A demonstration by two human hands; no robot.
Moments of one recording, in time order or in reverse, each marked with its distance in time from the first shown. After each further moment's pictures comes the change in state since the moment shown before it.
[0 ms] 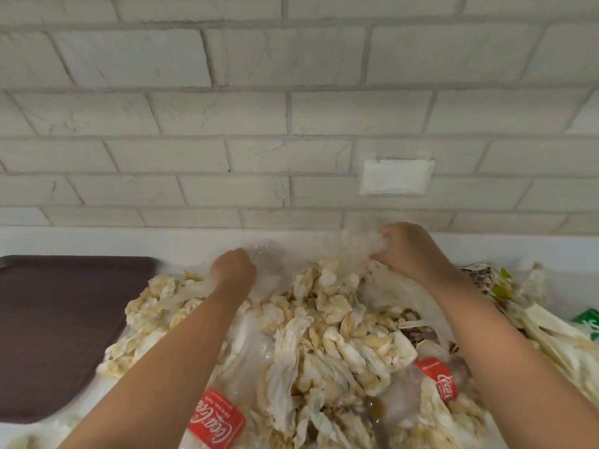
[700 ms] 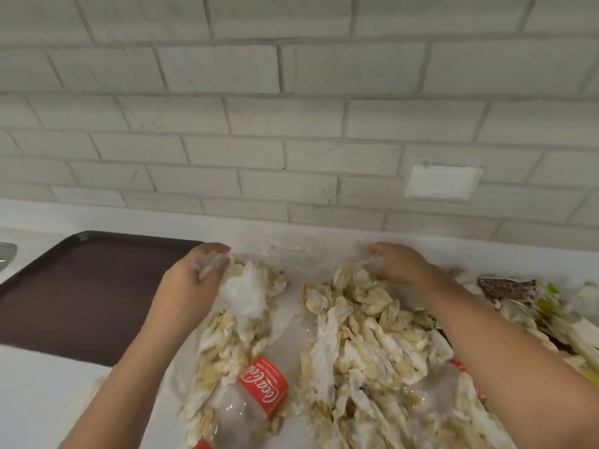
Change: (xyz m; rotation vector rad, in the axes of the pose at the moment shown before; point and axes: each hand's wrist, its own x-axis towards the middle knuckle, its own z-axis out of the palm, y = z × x) left_hand -0.149 -0.109 -0.121 -0.727 0.203 0.042; right_hand 0.028 -0.020 0.070 -0.173 -0.348 -0.012
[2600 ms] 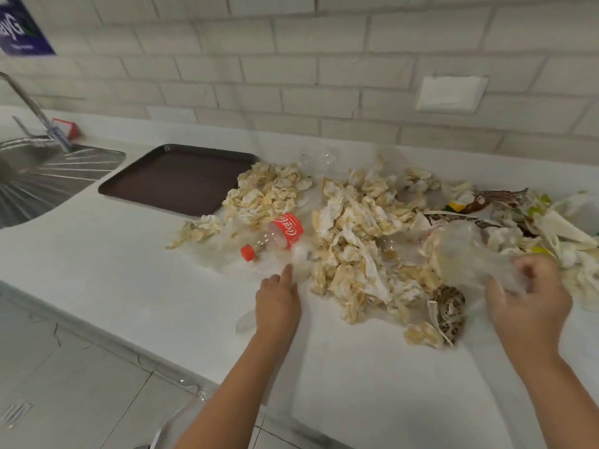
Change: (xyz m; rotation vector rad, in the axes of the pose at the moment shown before) left_hand -0.254 -0.055 0.116 0.441 0.013 -0.090; right_hand -0.323 0.103 0.067 0.779 0.884 -0.143
